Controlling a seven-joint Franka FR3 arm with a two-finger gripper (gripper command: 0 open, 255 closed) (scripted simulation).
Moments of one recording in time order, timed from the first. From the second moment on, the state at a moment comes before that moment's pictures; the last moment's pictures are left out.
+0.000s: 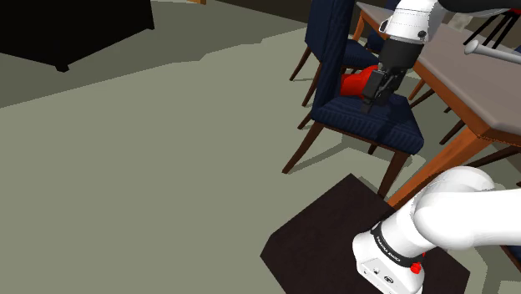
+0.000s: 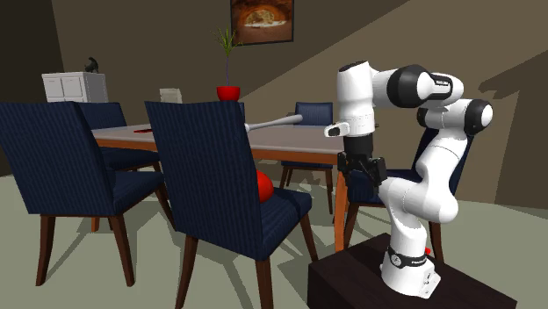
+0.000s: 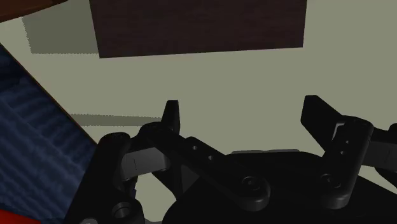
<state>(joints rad) -0.02 -0.79 -0.02 -2.38 0.03 1.44 -0.03</state>
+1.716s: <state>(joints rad) -0.02 -0.34 -0.57 -2.11 -0.32 1.71 -0.94</state>
